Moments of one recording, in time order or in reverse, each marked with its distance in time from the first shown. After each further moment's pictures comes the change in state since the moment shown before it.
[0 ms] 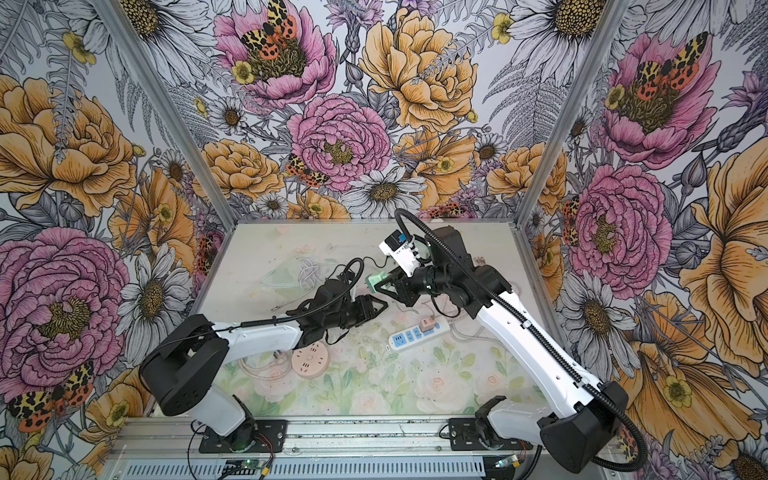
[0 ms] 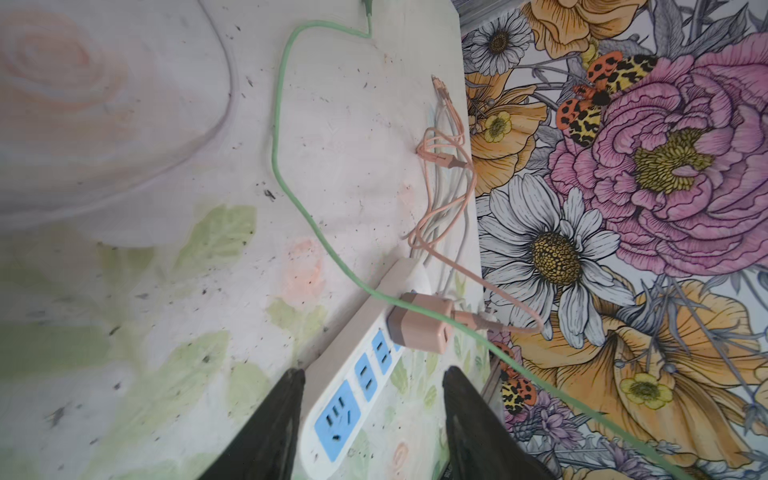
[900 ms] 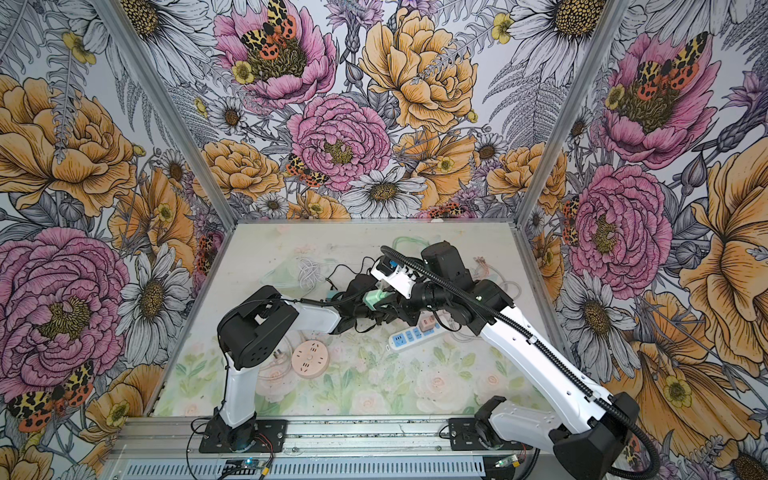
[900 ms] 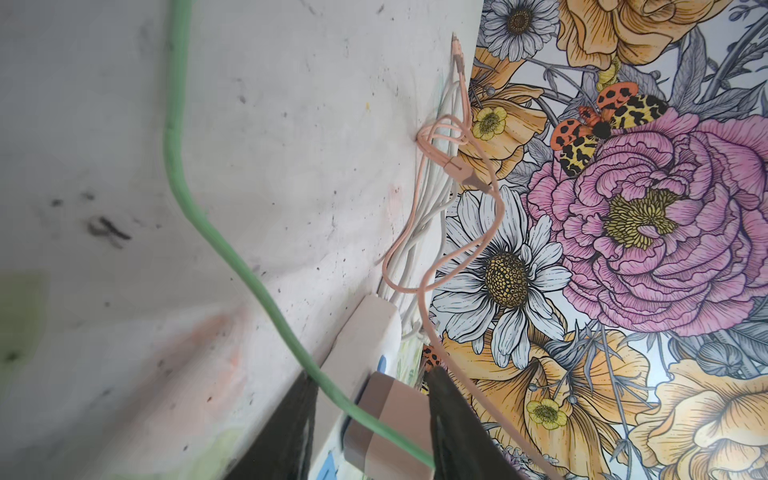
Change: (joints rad) left arm -0.016 0.402 0.228 0.202 0.156 -0.282; right arm 0.078 -0.070 -0.087 -0.004 0.035 -0.209
